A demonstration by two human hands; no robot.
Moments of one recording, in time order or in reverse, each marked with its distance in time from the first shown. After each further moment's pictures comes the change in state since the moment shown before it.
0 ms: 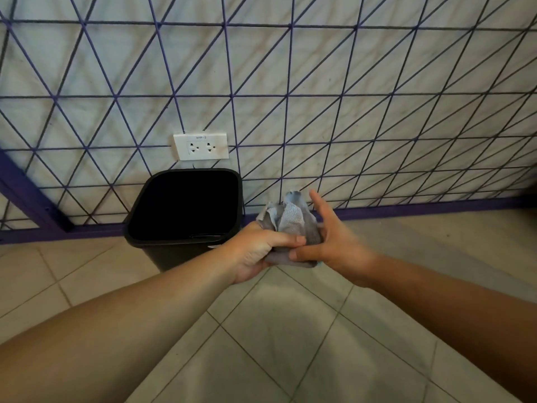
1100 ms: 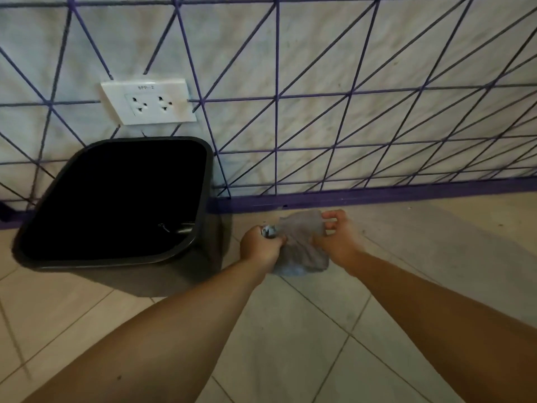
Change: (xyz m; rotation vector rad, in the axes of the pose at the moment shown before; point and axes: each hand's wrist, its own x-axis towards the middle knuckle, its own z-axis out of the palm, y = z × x) left_hand 0.175 -0.112 -0.042 0.454 0.662 -0.169; right_hand 0.158 0.163 -0.057 0.051 0.392 0.292
